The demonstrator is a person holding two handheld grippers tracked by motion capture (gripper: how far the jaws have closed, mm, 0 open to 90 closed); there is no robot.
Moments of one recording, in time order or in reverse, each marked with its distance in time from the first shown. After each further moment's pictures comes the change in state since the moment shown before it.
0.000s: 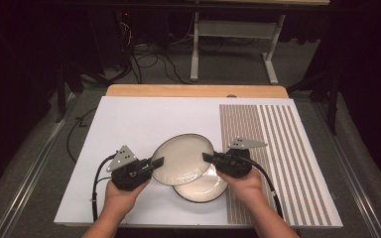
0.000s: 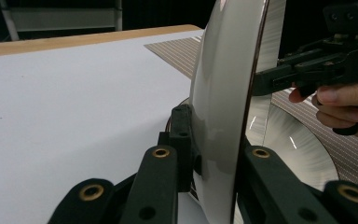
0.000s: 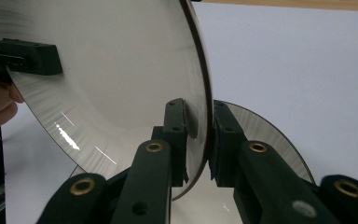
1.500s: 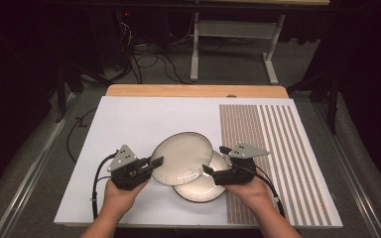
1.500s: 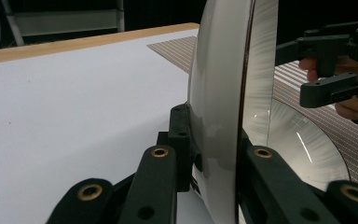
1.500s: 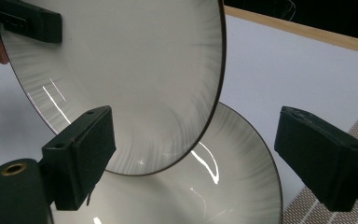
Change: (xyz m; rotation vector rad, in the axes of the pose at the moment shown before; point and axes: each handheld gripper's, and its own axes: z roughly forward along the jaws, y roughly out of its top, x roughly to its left) left arm 0.003 0.000 -0.001 0.006 0.018 0.041; right arm 0.014 -0.004 -0.013 0.003 -0.100 -0.180
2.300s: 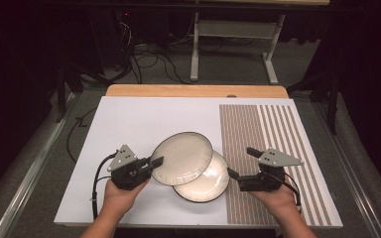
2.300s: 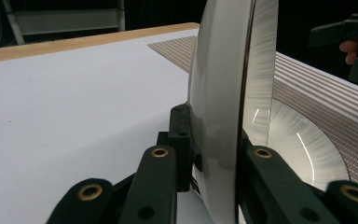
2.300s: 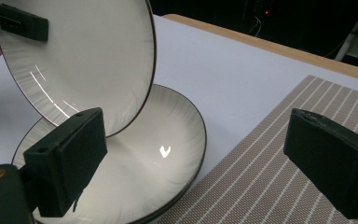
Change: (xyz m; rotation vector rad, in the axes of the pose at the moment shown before) left arm 0.000 0.000 0.000 0.002 0.003 -0.005; right arm -0.018 -0.015 -0.060 -0.052 -0.094 -0.020
